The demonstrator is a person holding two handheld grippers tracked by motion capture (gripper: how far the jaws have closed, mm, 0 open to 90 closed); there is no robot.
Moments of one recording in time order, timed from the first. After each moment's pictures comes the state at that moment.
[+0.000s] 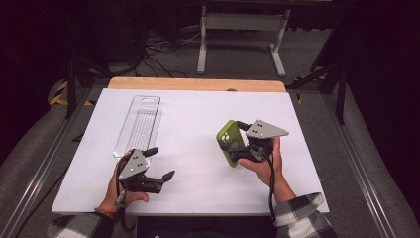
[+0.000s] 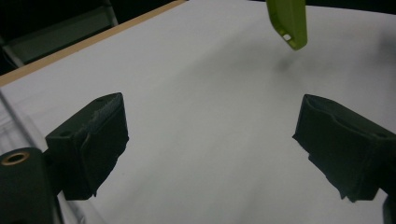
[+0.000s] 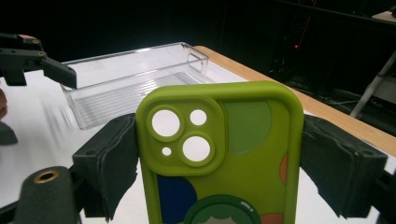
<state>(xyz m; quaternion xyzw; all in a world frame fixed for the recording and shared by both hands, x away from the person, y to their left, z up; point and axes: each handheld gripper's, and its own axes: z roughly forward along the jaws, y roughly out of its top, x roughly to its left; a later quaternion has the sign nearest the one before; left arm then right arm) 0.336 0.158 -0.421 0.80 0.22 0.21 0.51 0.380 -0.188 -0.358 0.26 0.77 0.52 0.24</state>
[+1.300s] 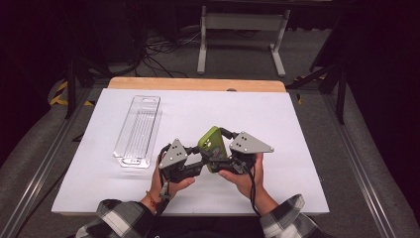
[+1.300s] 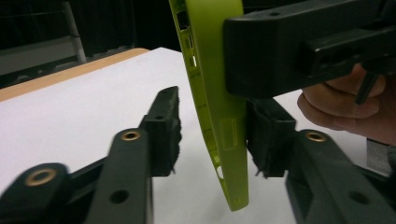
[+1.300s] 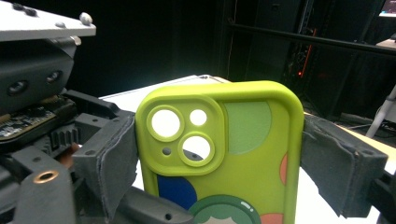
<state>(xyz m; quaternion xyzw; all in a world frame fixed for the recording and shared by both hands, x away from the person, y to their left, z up) 0.351 0.067 -0.406 0.75 0.23 0.14 0.60 0.350 -0.143 -0.367 0.26 0.73 0.58 0.25</state>
